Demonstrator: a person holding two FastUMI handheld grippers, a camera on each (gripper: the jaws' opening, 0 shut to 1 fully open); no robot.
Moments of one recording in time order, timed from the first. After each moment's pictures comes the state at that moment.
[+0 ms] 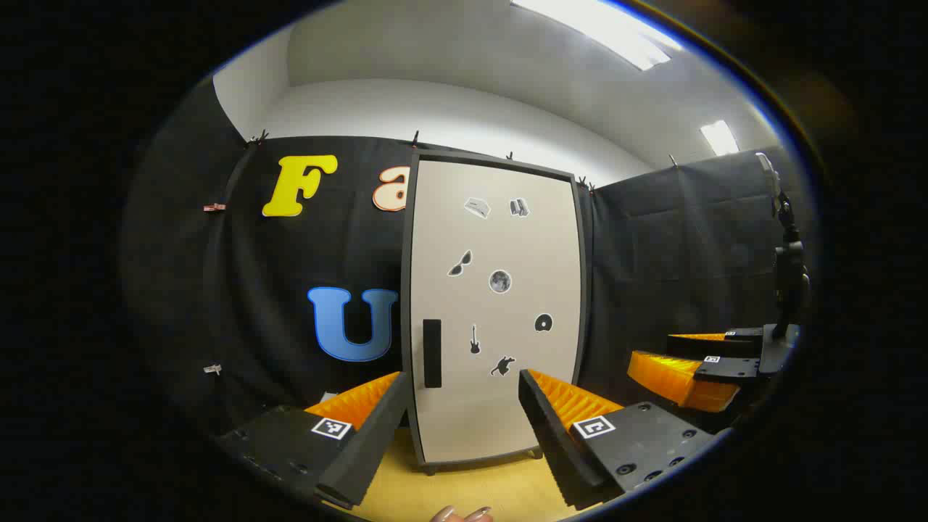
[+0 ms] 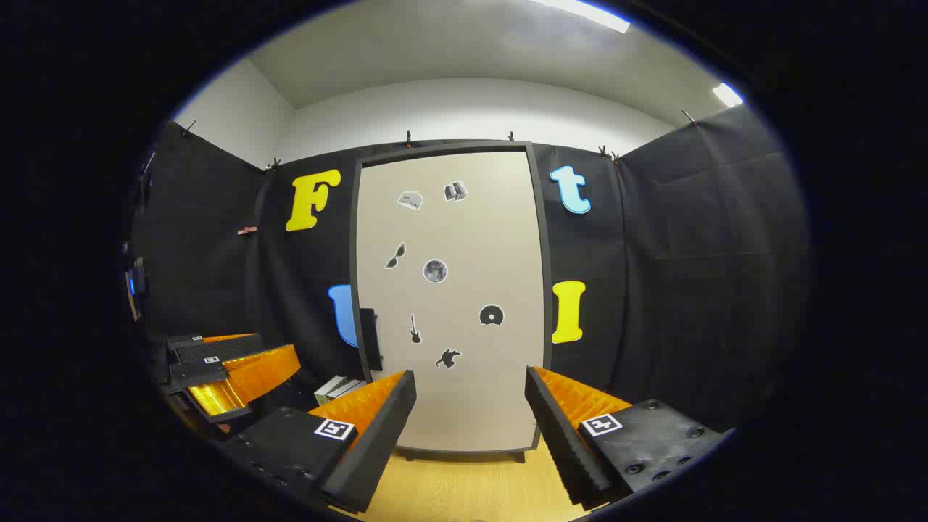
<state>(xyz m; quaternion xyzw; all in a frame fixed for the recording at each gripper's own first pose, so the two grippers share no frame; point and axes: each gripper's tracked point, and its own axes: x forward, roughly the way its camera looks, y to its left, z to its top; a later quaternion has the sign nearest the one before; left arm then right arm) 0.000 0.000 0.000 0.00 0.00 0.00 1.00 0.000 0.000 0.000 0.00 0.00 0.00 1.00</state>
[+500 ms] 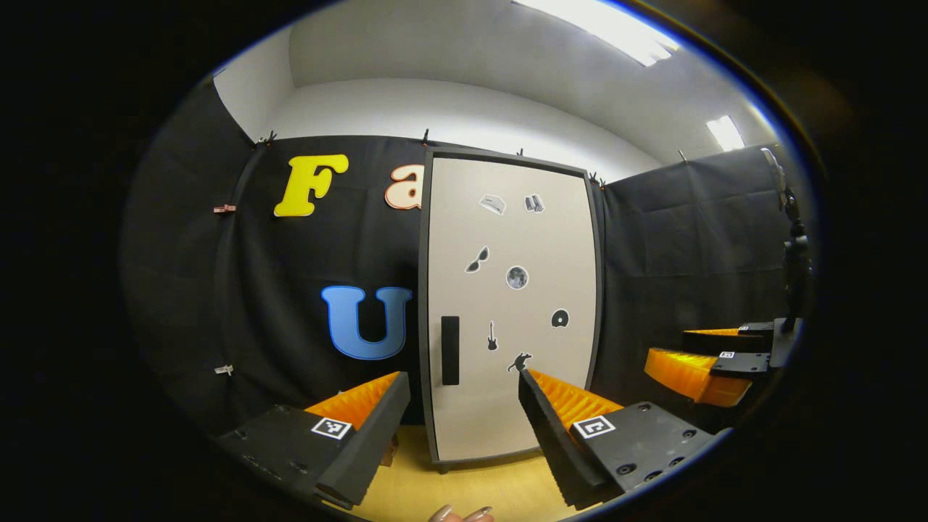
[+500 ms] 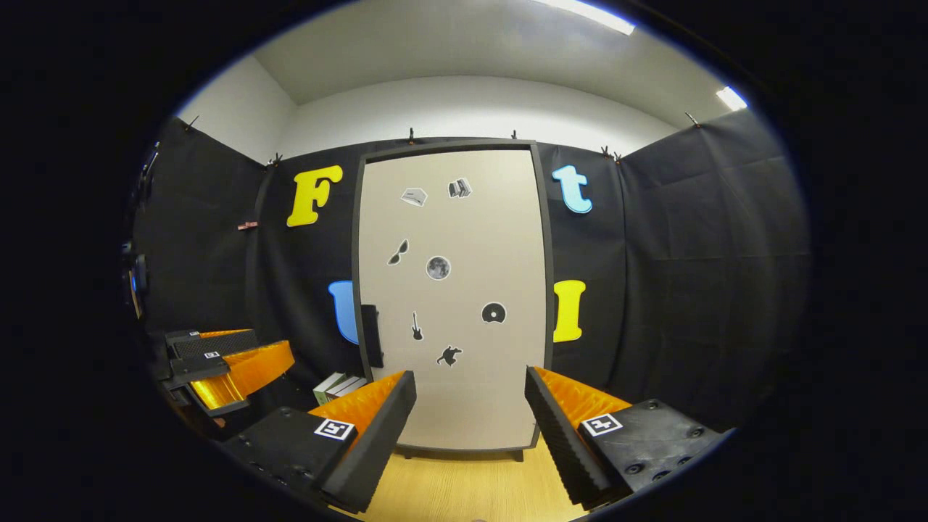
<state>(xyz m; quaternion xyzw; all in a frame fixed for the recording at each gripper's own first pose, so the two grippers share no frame) 0.001 0.018 -0.003 0.01 0.00 0.02 1.00 0.000 0.008 -0.001 -0.01 0.00 0.00 1.00</state>
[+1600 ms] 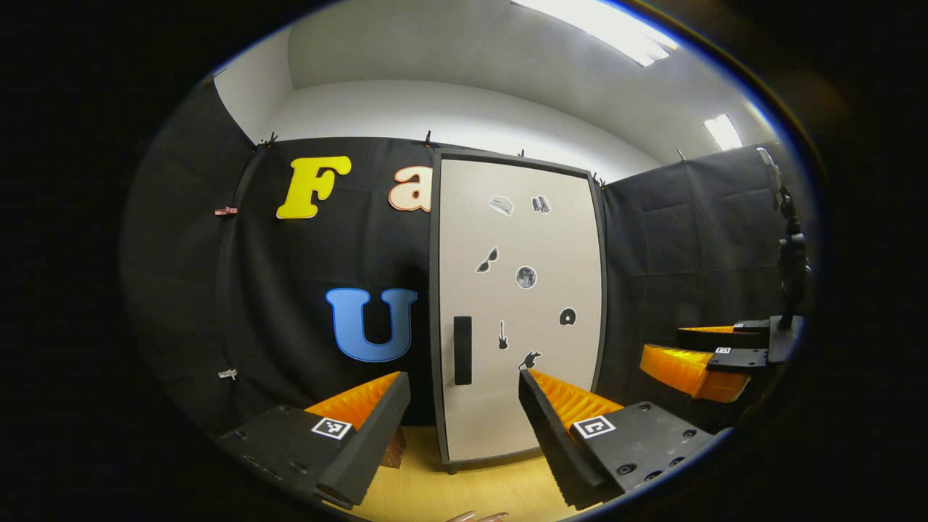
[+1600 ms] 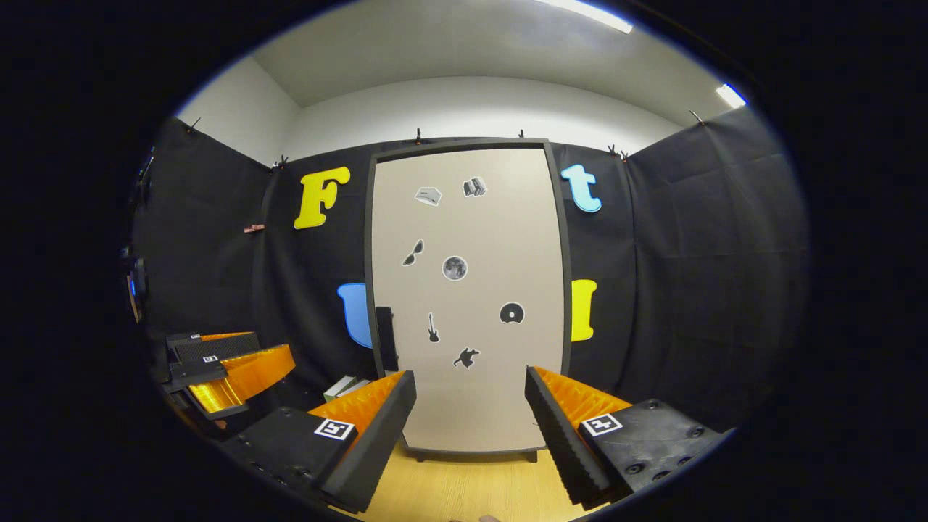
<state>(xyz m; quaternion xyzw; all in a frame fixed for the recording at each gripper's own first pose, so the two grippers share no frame) -0.008 0.044 -0.005 0.01 0.00 0.01 1.00 0.012 0.041 -0.007 0.00 0.00 0.02 1.00</state>
